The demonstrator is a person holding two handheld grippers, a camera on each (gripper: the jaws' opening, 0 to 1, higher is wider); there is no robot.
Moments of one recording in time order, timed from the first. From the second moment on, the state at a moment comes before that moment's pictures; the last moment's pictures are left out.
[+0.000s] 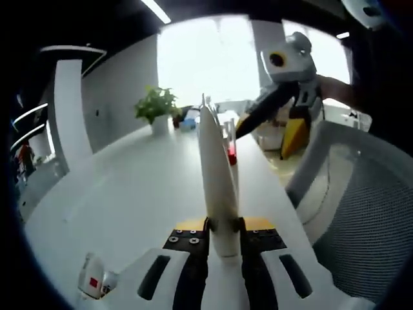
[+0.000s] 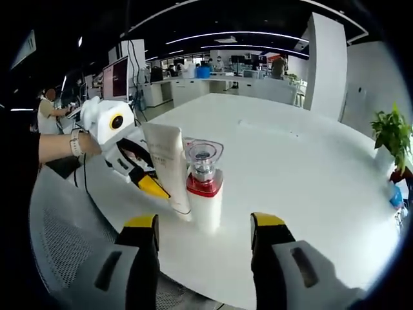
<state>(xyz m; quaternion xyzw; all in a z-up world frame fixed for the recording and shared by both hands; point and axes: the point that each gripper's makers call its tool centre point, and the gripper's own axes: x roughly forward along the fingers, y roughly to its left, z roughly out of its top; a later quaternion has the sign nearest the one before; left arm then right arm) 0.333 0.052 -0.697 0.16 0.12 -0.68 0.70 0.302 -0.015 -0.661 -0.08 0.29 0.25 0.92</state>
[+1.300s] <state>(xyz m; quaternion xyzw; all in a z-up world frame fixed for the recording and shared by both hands) 0.340 0.080 -0.685 0.15 0.16 -0.60 0.77 0.302 -0.003 -0.661 -0.09 0.30 0.27 0.91</state>
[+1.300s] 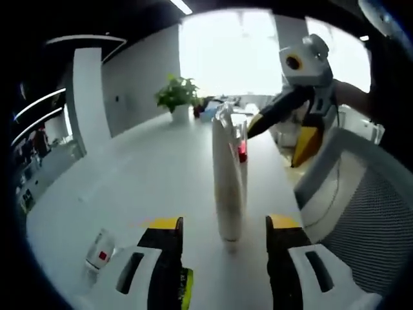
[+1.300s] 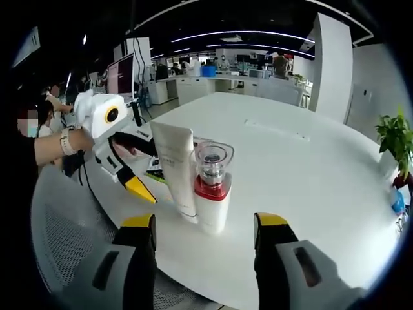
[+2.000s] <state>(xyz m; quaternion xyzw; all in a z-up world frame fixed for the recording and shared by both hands) 0.354 0.133 -0.658 0.12 0.18 -0.48 0.85 0.297 0.003 -0.652 -0.11 0.29 0.27 0.91</state>
